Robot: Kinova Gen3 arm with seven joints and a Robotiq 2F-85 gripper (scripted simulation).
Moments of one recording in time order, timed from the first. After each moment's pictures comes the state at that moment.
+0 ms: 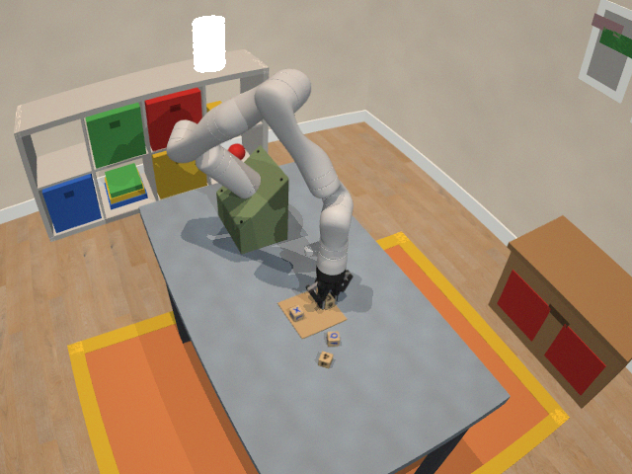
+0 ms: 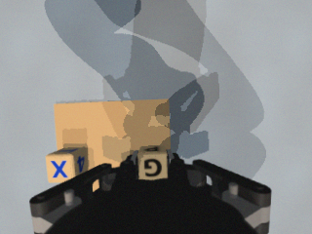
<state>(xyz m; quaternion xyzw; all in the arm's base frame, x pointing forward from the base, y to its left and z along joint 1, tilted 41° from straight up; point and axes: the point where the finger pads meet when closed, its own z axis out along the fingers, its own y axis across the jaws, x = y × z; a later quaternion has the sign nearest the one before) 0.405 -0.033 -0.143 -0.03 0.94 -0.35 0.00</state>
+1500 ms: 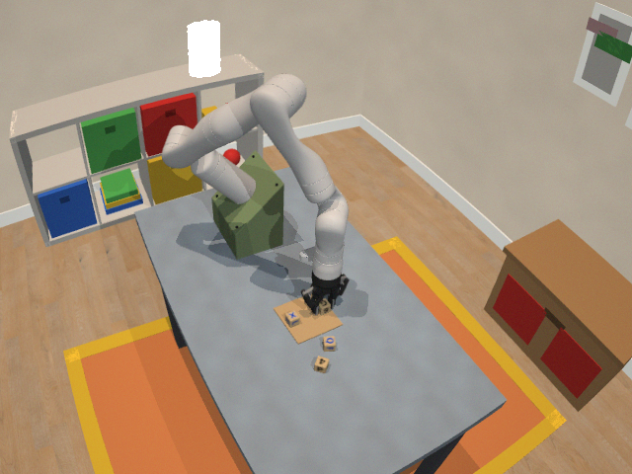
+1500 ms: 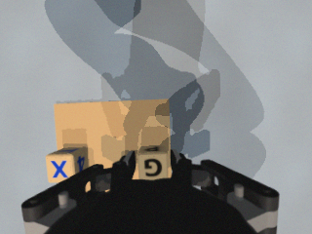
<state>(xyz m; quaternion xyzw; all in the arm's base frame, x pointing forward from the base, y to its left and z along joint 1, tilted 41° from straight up) 0.405 -0.033 -0.143 -0.03 0.94 -0.35 0.00</state>
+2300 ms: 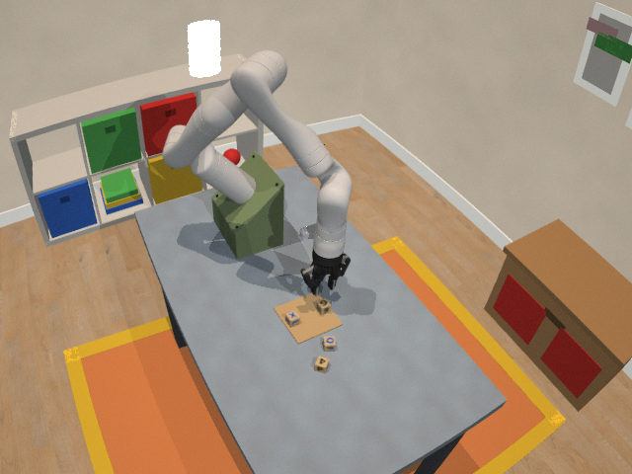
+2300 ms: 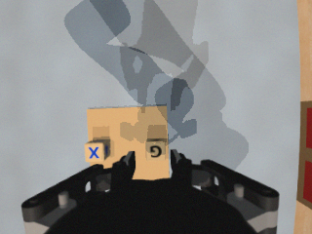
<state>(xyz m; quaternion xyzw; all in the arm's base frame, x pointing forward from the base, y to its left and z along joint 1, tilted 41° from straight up) 0.399 0.013 -0.086 -0.03 0.93 -0.36 0.00</state>
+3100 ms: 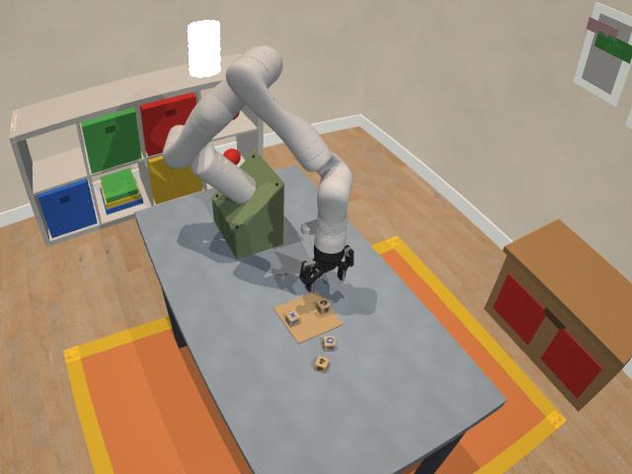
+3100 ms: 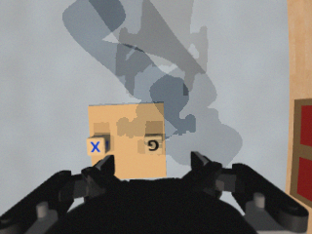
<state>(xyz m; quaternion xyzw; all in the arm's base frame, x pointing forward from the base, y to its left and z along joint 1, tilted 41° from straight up) 0.403 0.026 -0.075 -0.03 0.94 -0.35 0.00</state>
